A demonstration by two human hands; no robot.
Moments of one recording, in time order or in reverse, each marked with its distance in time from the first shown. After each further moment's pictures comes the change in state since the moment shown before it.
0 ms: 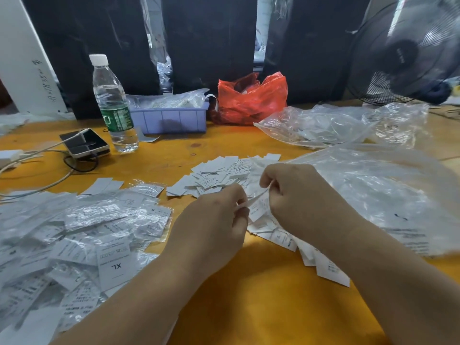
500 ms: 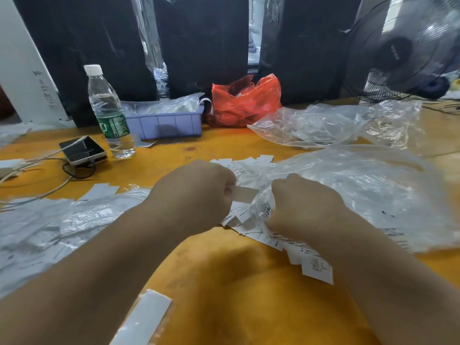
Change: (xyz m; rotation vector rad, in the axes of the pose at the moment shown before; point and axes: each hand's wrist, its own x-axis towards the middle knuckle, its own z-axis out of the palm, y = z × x) left_hand 0.039 0.032 -0.039 0.395 -0.204 -0.046; right_hand -0.002 0.010 -0.010 -0.385 -0.318 0.236
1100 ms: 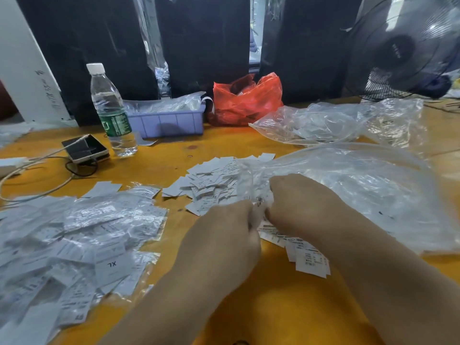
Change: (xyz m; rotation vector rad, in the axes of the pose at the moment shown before) left_hand -0.044 0.026 0.045 -0.307 0.057 -0.070; right_hand 0.007 -0.002 0.006 0.068 0.049 -0.039
